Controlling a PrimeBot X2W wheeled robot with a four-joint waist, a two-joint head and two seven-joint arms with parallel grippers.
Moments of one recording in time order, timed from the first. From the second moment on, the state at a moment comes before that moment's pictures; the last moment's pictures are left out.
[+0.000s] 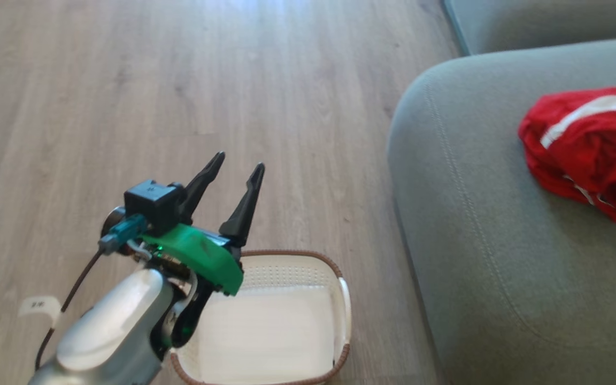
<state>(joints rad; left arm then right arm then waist) -0.46 0.39 -0.80 0.15 -0.75 0.16 -0.20 -0.43 -0.72 0.28 0.38 0.78 0.13 -0.17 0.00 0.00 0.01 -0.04</state>
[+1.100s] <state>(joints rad) -0.02 0.33 -0.33 0.04 -0.50 0.23 -0.25 0.06 -0.19 0.00 0.04 0.43 0.13 -0.22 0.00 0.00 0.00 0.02</state>
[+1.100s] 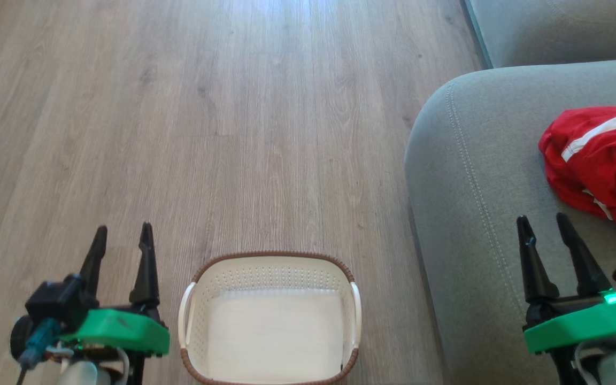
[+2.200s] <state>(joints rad) 0.05 0.10 -0.05 0.12 -0.25 -0.02 -0.25 0.05 -0.19 0.04 0.07 0.40 0.13 -0.25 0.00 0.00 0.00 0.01</state>
